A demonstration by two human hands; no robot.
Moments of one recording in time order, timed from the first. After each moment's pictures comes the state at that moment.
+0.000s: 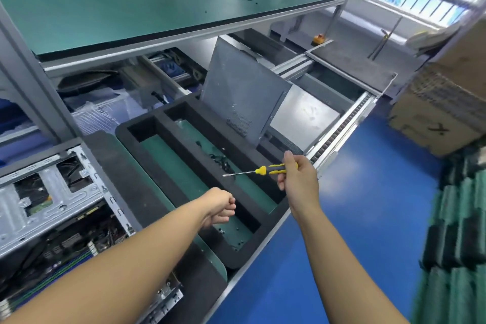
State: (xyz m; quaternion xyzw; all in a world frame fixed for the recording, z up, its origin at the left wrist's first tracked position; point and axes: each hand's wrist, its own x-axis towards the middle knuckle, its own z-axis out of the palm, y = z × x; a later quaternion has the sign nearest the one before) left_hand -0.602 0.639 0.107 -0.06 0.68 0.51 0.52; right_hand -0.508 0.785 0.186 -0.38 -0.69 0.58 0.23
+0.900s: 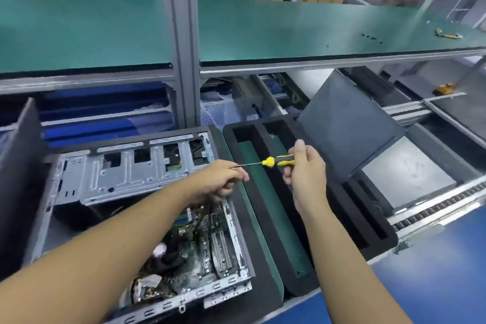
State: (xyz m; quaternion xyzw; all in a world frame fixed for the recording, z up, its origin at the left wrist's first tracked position) left_hand -0.648 0.452 0.182 0.01 0.69 0.63 0.36; right_hand -0.608 0.644 0.216 -0.19 -0.71 0.67 0.13
